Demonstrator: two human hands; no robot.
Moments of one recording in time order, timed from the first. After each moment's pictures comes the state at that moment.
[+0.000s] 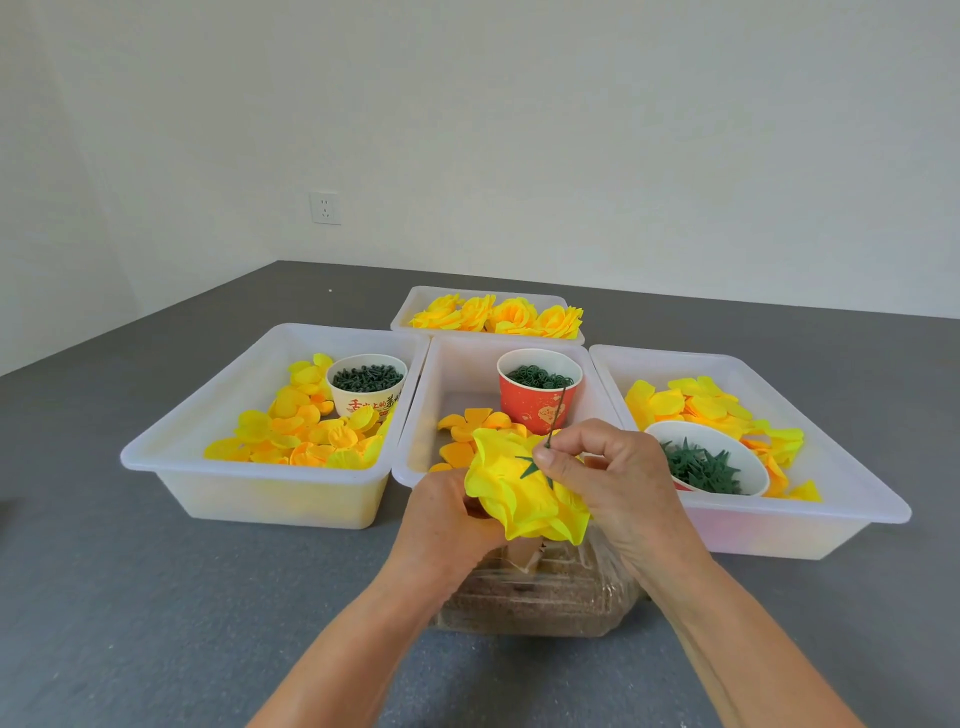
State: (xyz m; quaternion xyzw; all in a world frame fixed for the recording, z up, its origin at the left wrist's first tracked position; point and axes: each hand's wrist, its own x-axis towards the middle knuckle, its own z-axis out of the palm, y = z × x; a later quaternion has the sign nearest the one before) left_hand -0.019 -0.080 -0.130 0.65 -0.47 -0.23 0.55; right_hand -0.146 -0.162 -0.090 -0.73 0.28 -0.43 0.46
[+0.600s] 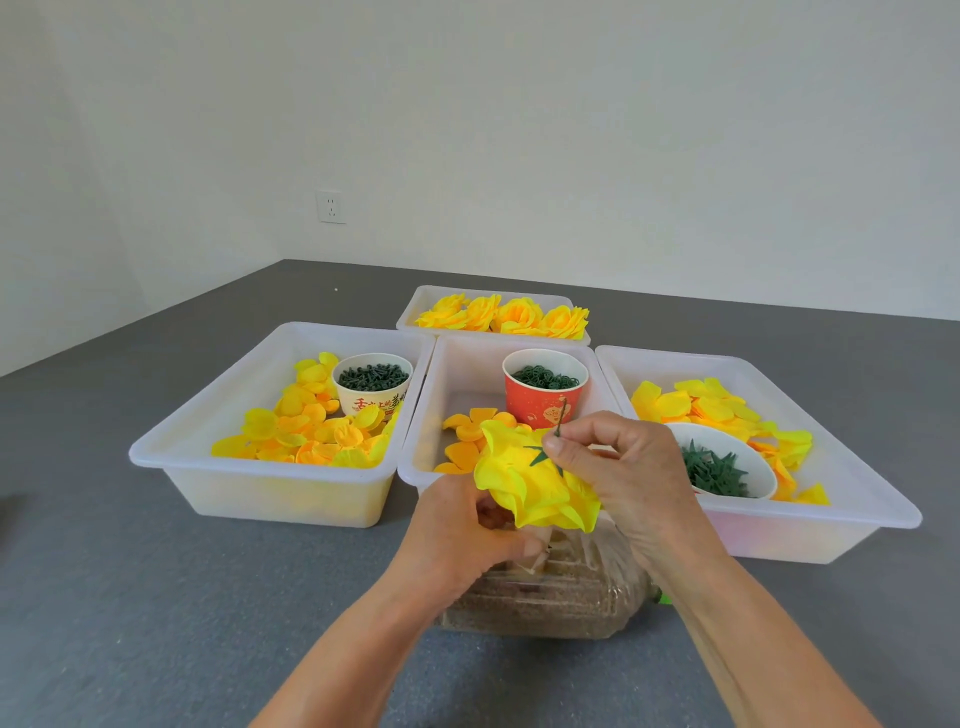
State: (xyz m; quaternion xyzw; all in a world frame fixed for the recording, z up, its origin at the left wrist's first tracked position) left_hand -0.019 -0.077 -0.130 0.65 -0.49 -0.26 0.52; right_hand -0.146 -0.160 -0.078 -0.72 0.30 -0.43 0.46
